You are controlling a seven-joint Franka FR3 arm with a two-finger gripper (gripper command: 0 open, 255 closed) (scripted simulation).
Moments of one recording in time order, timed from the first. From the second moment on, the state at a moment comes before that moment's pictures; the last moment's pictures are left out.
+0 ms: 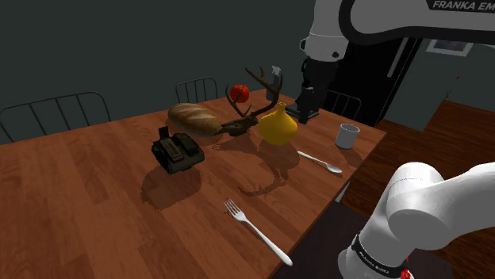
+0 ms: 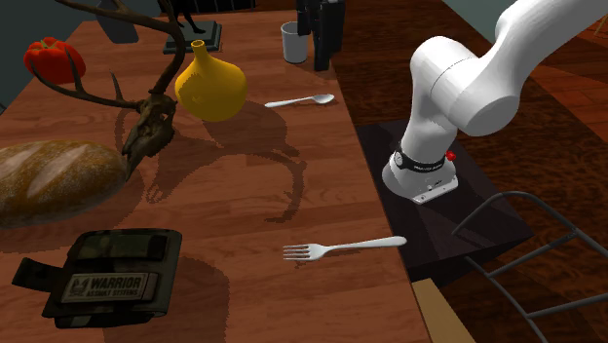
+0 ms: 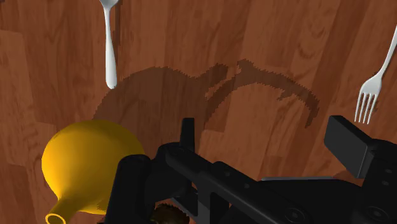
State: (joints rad) arm 0.00 -0.79 0.04 -2.36 -0.08 1.57 -0.01
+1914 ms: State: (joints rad) arm 0.11 -0.43 0.47 -2.69 0.22 2.36 0.51
